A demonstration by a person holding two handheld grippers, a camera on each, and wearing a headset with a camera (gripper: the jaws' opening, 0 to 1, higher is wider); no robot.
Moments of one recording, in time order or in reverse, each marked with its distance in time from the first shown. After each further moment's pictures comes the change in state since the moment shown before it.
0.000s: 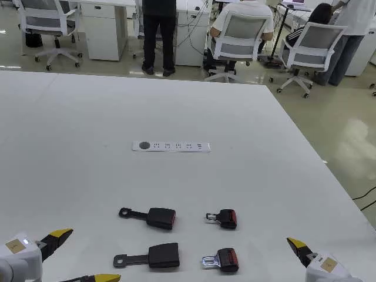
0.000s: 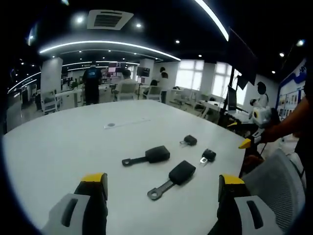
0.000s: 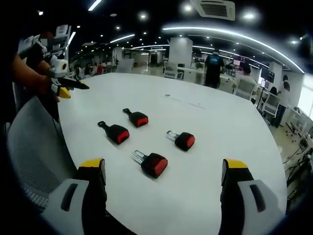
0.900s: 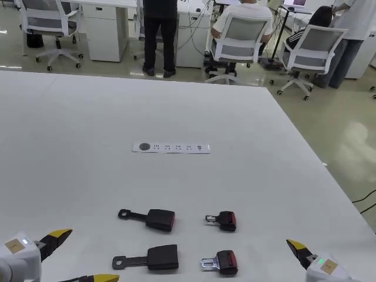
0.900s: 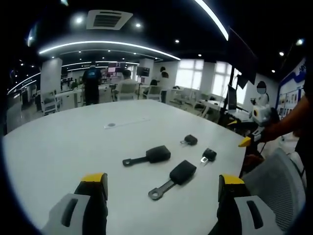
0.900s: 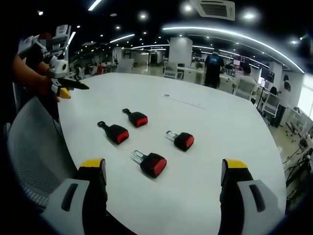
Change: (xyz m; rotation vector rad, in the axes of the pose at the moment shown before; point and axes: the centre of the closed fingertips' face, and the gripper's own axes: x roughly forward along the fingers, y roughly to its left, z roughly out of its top) left arm 0.002 0.006 -0.005 0.008 0.006 -0.003; right arm -0.002 0.001 0.003 -0.002 0.005 0.004
